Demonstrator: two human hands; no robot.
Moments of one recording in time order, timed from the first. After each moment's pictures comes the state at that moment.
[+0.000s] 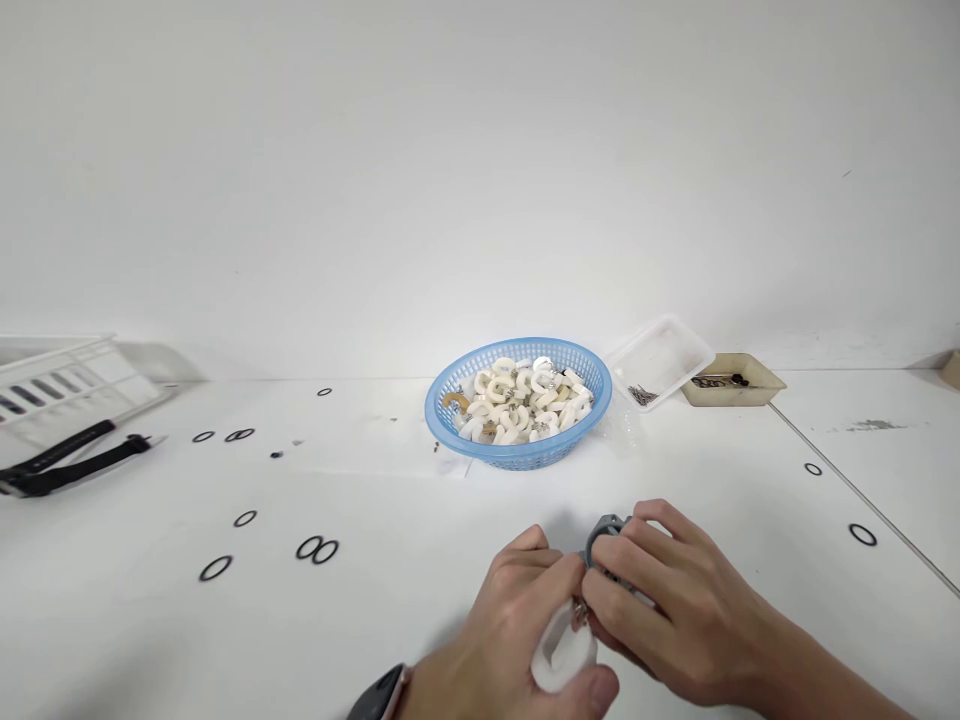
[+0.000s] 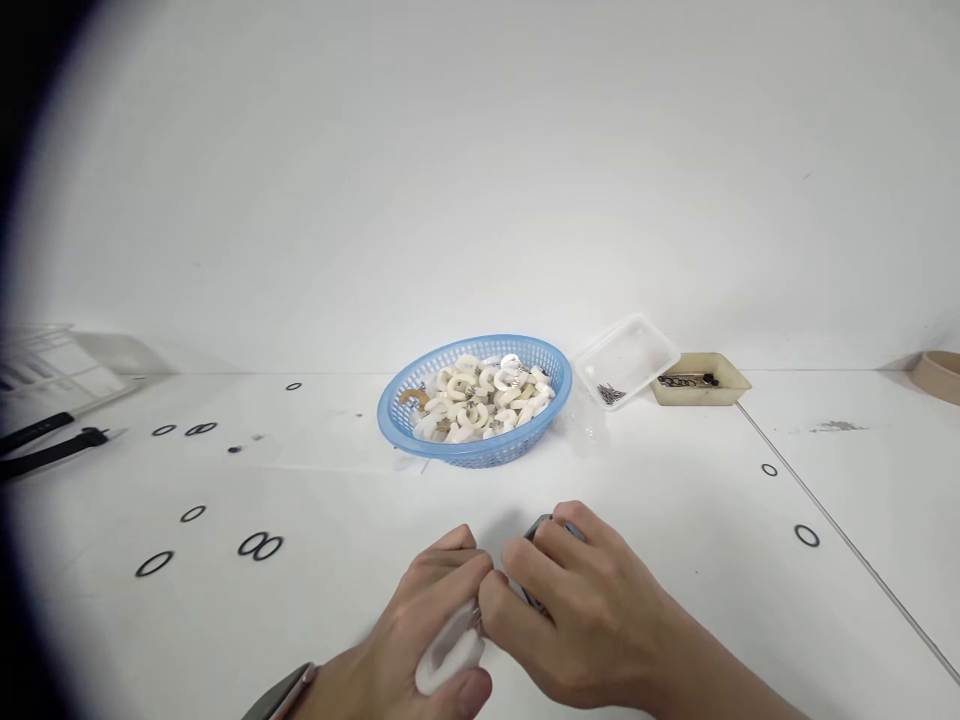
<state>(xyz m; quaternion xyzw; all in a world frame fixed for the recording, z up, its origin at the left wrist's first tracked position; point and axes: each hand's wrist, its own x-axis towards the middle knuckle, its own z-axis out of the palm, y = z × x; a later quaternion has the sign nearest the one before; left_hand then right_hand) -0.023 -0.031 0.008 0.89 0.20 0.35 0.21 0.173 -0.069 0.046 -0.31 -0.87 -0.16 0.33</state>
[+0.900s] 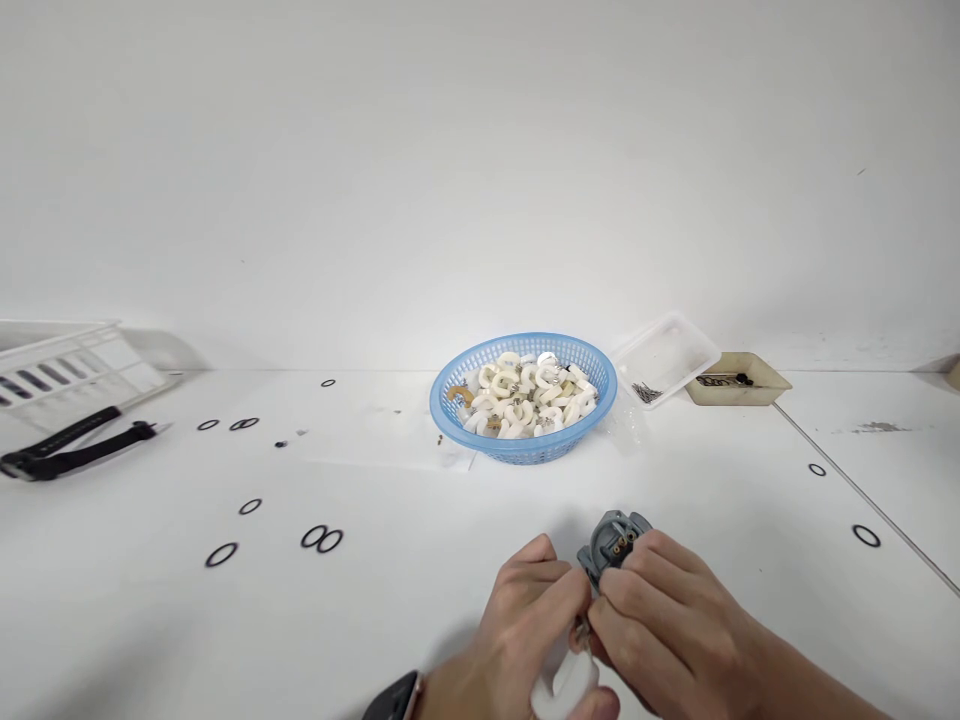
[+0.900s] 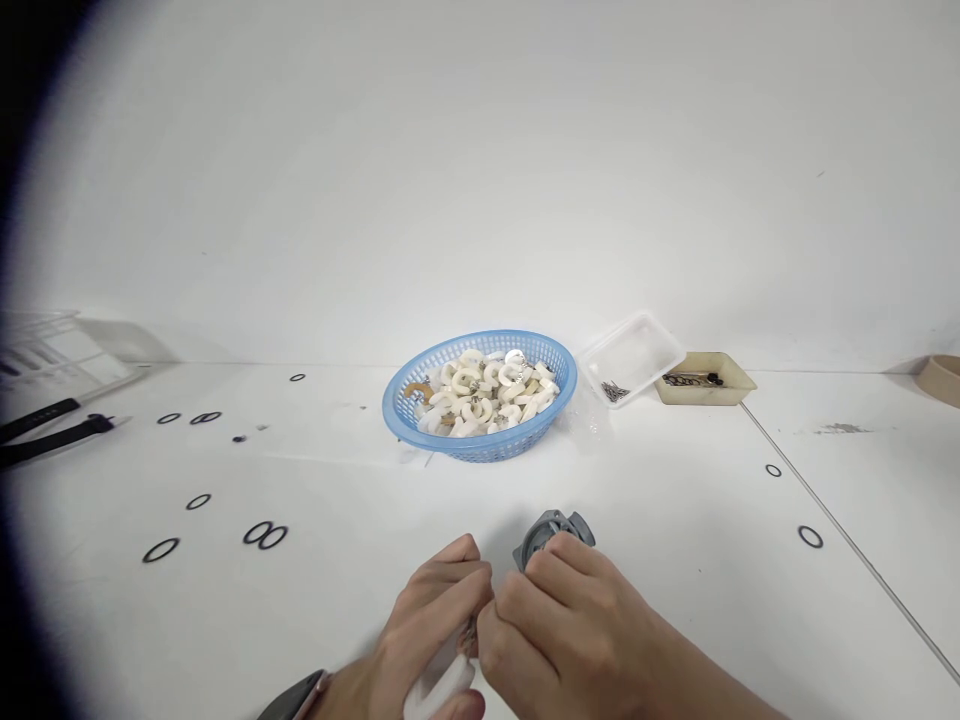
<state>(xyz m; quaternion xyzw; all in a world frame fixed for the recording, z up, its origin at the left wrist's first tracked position) -0.024 -0.044 0.004 0.88 0.22 0.36 0.22 0.163 -0.075 0.035 -0.28 -0.86 -0.15 0.41</state>
